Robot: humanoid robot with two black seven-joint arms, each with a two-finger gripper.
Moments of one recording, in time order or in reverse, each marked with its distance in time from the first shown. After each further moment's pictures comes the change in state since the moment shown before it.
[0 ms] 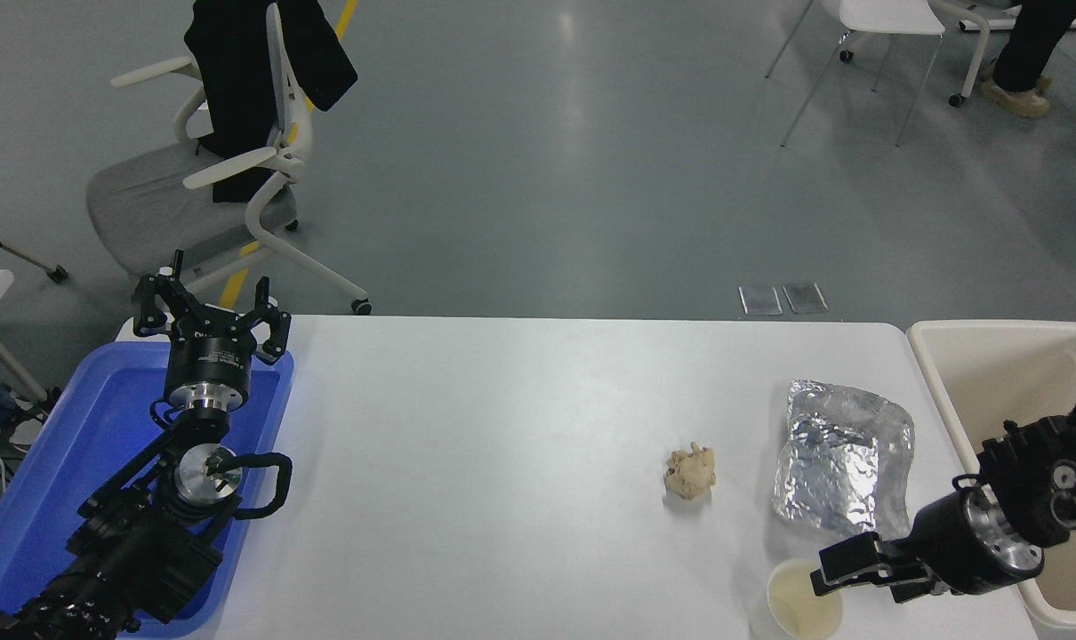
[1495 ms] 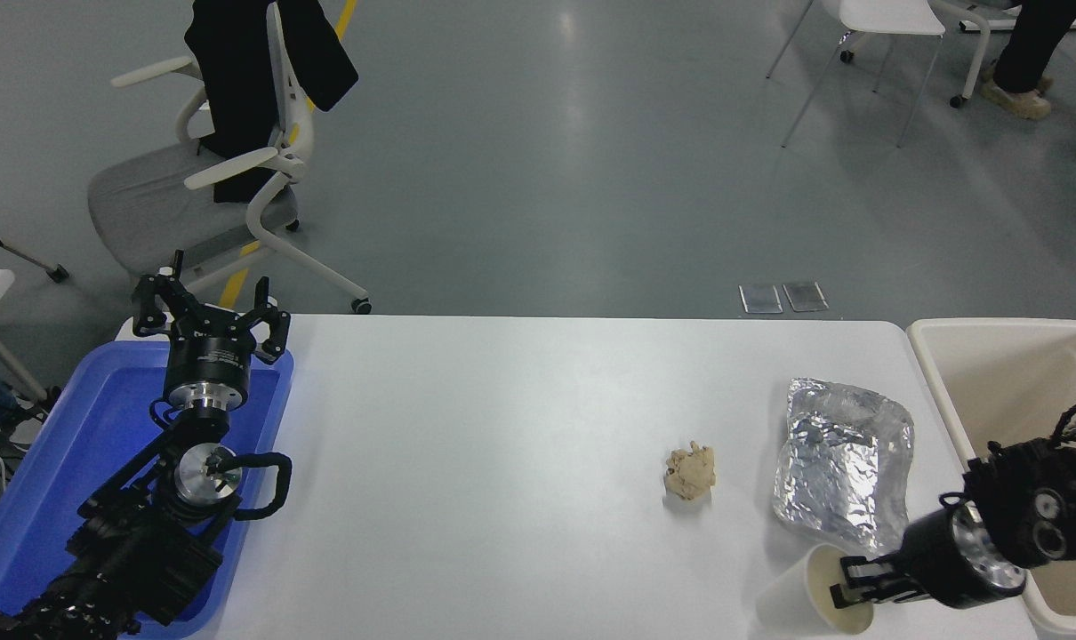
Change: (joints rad) left arm 0.000 0.000 0.000 0.000 0.000 0.000 0.000; right arm 0.223 -0.062 -0.132 0.078 -0.059 0.004 0.001
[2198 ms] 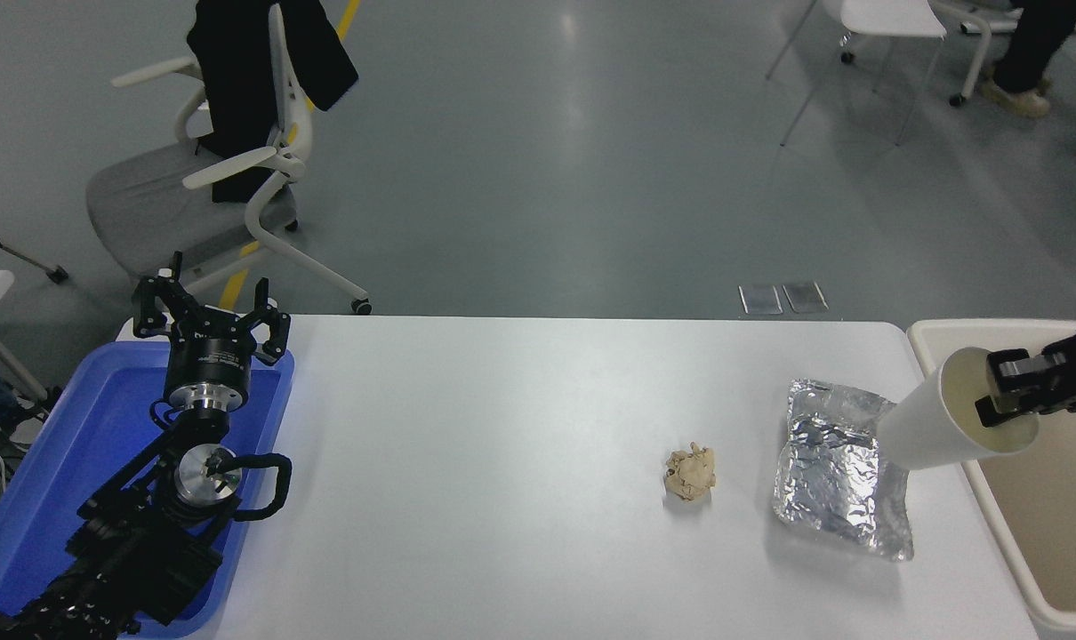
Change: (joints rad) left arm 0.001 0.000 0.000 0.000 0.000 0.000 0.000; right arm 0.955 0.114 -0.436 0.108 0.136 0.417 0.000
